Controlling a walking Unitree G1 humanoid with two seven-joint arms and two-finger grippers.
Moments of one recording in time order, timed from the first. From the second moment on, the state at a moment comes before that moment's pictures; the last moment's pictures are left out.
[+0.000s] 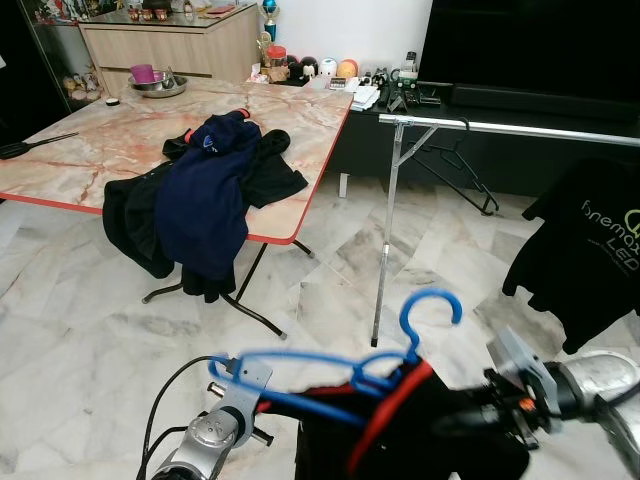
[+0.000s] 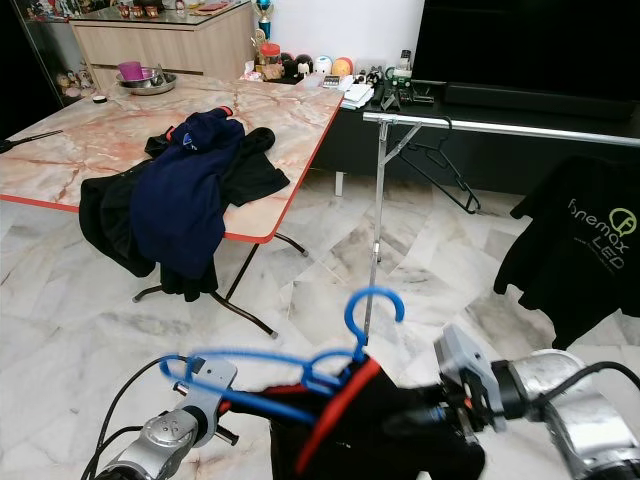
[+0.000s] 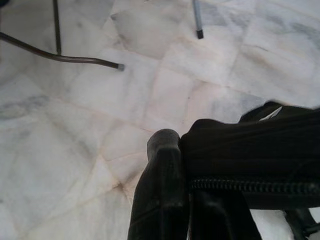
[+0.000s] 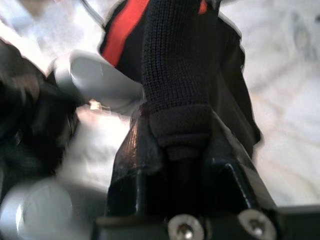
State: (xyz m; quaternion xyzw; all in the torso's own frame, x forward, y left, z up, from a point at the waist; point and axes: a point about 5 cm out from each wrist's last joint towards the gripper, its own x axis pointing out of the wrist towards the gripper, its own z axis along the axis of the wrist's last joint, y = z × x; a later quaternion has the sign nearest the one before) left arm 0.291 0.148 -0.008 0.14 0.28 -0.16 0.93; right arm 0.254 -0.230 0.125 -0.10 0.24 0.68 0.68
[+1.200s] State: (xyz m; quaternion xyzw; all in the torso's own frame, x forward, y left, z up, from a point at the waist) left arm 0.288 0.142 -0.012 0.14 0.30 -0.18 0.93; right arm 0.283 -0.266 0.099 -0.46 0.32 0.53 0.64
